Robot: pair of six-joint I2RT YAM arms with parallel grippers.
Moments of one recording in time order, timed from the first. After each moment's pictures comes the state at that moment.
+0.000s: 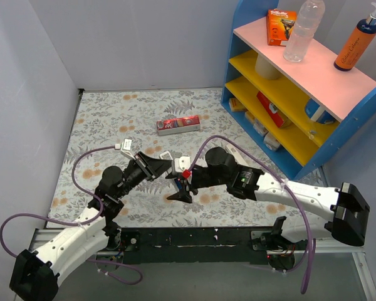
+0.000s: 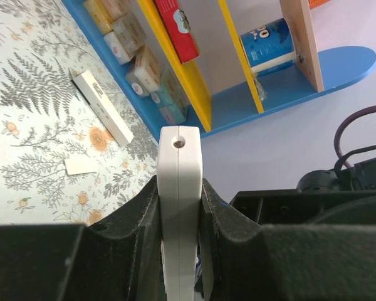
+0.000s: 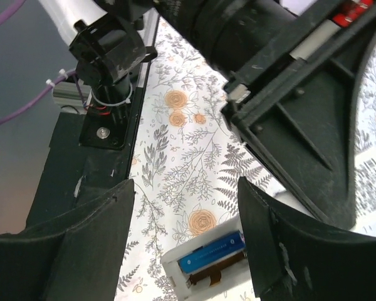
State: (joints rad) left arm -0.55 0.69 0.29 0.46 0.27 -1.13; right arm 1.13 1.26 0.89 0.10 -0.53 -0.27
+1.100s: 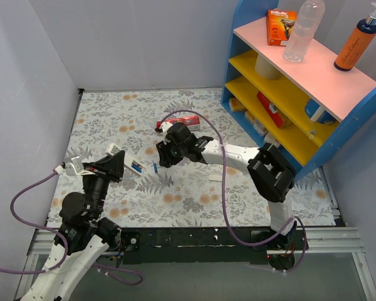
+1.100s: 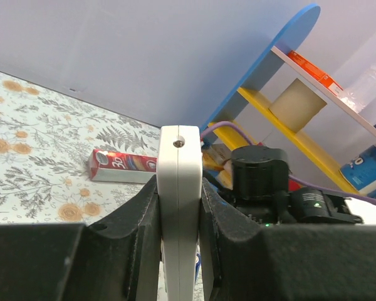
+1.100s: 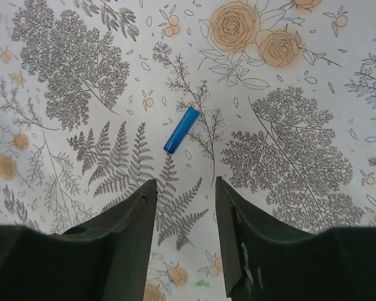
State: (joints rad) left arm -0.55 0.13 0.49 -0.11 -0.36 -0.55; right arm 0.94 1.91 1.37 -0.16 -0.19 0.24
